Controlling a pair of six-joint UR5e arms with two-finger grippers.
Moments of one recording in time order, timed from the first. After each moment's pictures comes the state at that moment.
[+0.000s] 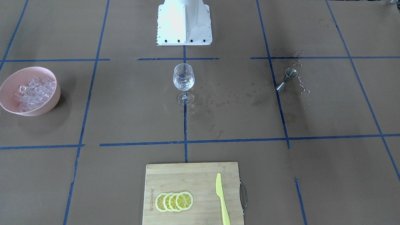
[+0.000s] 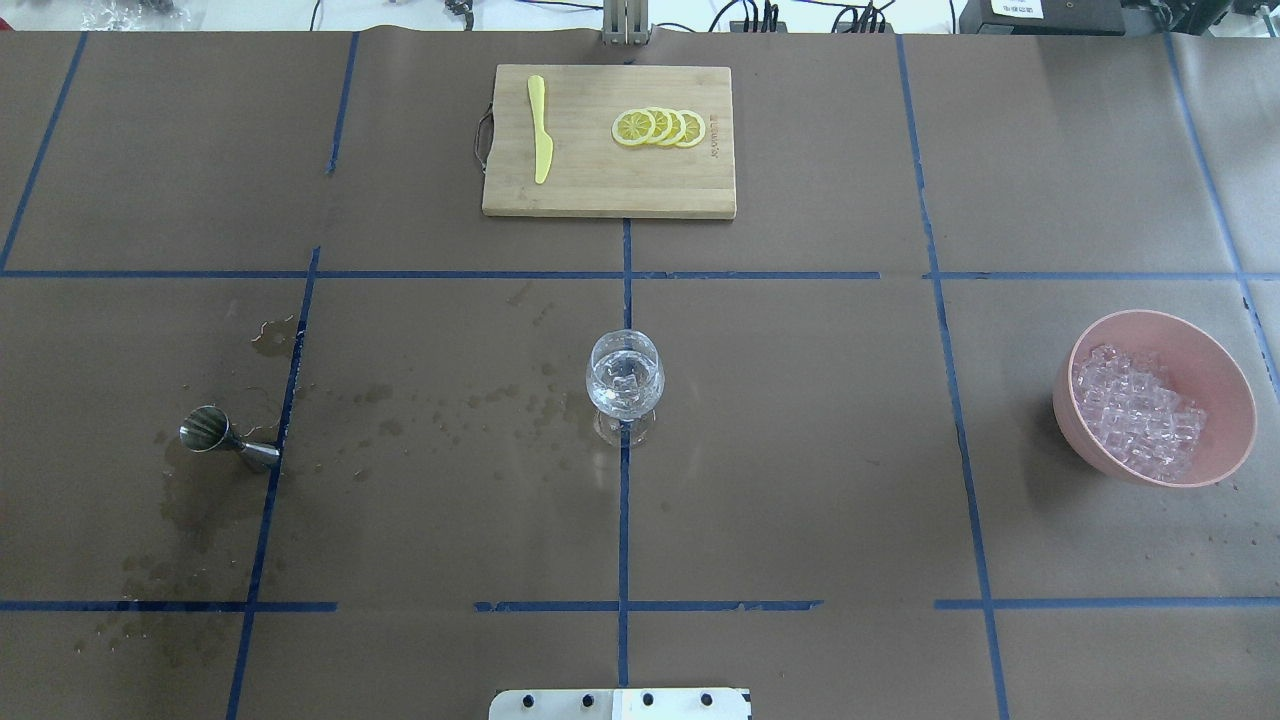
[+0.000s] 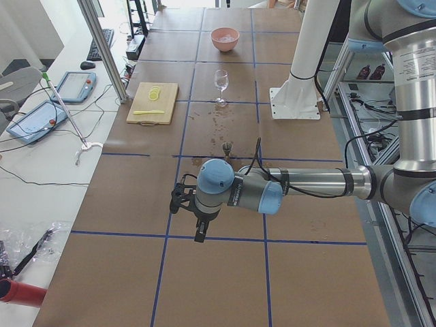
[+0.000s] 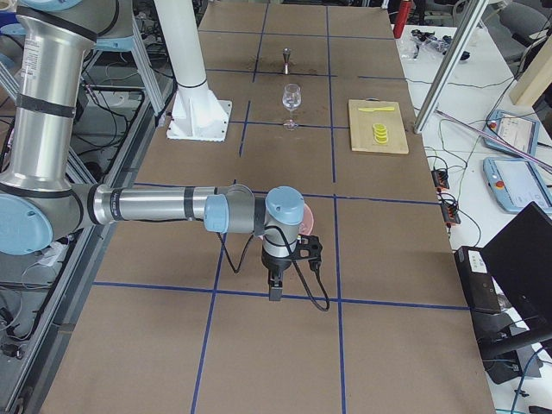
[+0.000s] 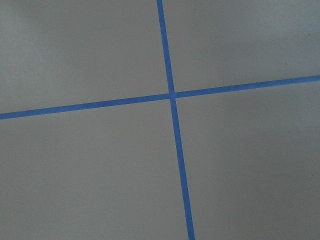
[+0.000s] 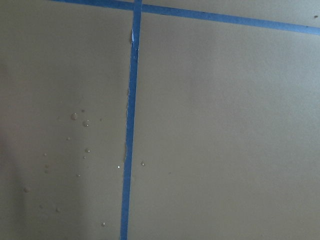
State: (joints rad) left arm -1.60 -1.37 -1.76 -1.82 -2.38 -0.02; right arm 1.48 -1.80 1.84 -1.64 2.20 0.00
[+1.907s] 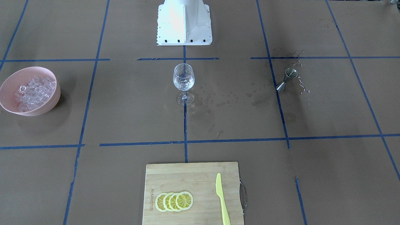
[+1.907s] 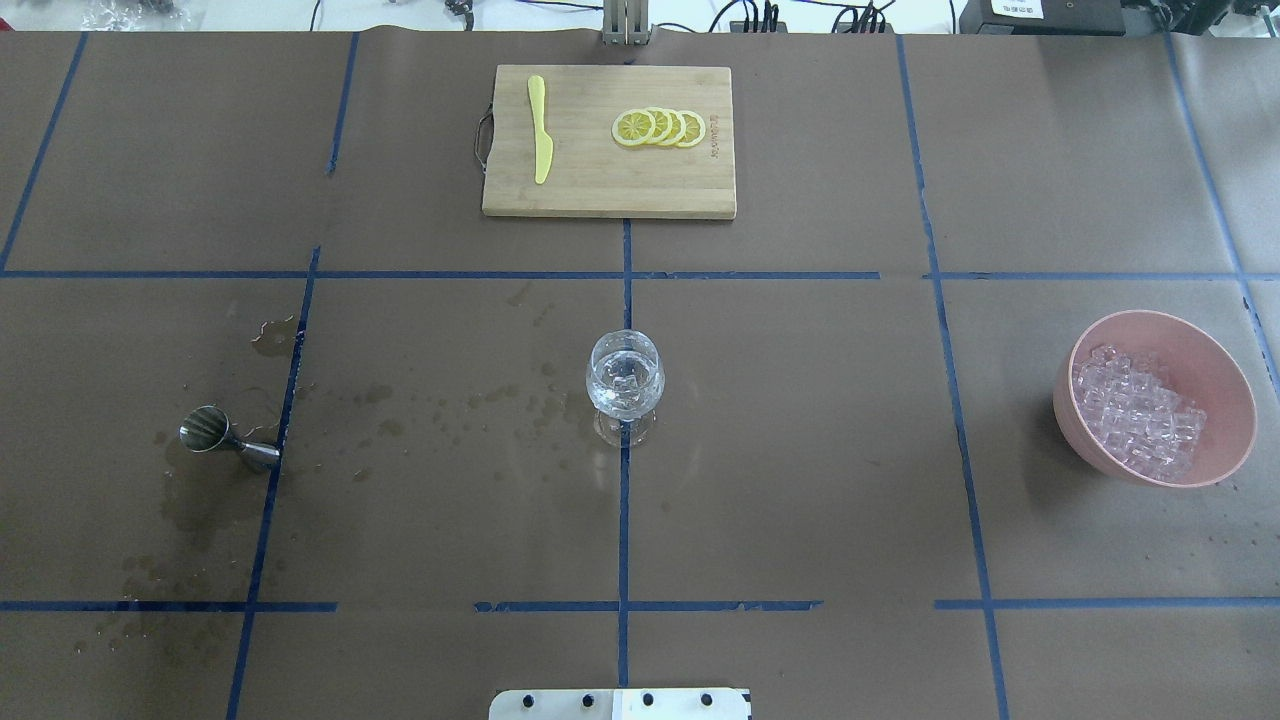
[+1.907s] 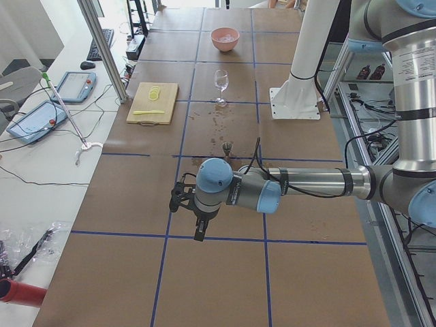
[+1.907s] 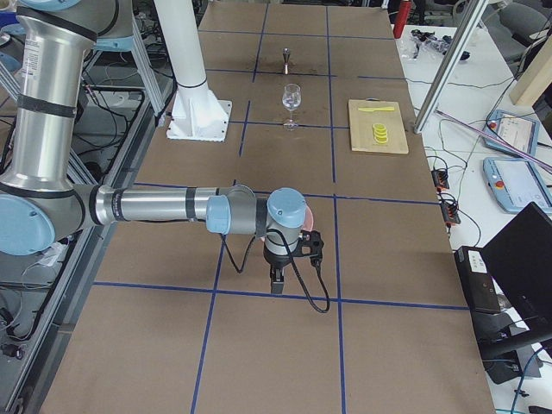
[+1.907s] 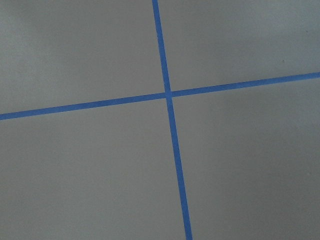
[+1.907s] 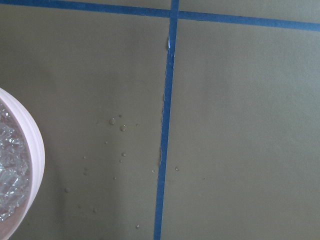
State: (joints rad) left arm -1.59 -1.37 -1.76 -1.82 -2.38 -0.02; right arm 1.48 -1.79 1.83 -1.64 2.29 -0.01
